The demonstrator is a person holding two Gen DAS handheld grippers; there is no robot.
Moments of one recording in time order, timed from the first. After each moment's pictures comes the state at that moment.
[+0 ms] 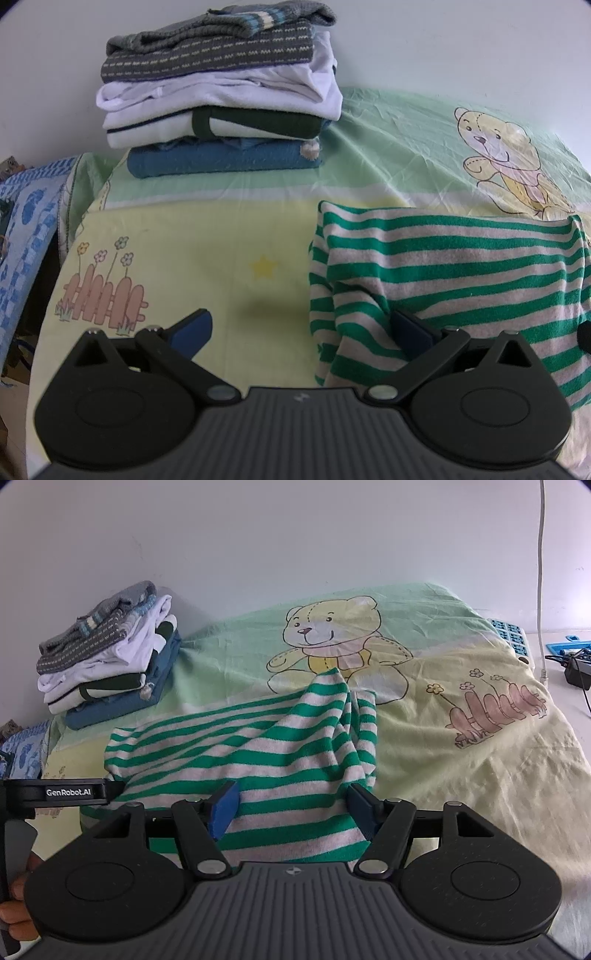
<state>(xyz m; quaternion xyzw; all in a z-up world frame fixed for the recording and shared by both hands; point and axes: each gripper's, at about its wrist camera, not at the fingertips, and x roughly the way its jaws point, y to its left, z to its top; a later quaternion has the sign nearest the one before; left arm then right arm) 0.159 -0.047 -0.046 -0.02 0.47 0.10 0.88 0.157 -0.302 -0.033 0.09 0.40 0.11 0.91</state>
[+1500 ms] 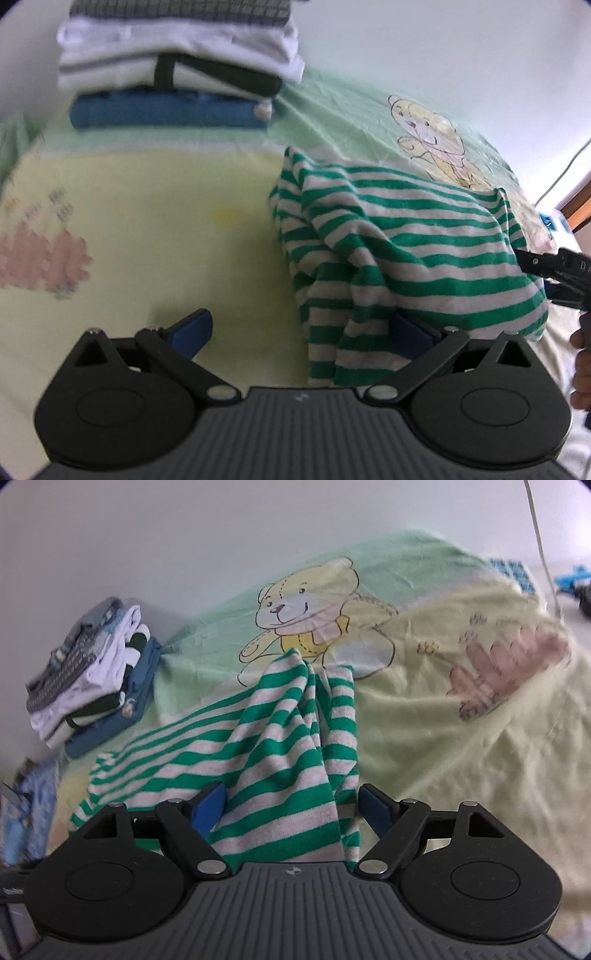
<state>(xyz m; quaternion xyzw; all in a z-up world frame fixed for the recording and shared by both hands) 0.131 0.002 -0.073 -0.13 0.48 -0.07 0.87 0.195 -0.341 -0.071 0.19 0.43 0.14 0.87</state>
